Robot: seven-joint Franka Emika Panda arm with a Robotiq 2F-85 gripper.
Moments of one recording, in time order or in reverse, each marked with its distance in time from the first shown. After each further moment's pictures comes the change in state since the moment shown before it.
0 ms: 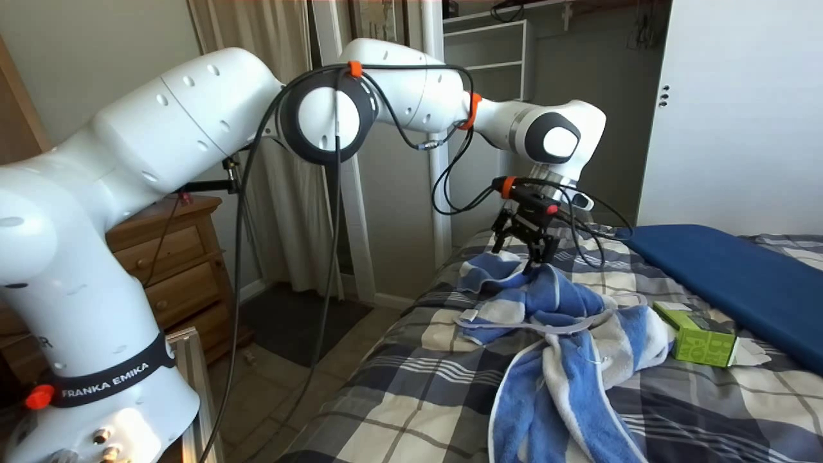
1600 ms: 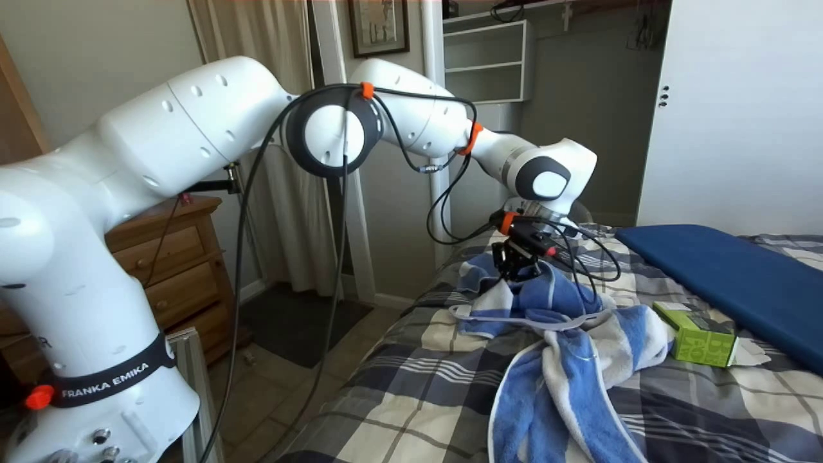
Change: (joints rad) arm -0.019 0.031 0.064 -0.107 0.039 0.178 -0.199
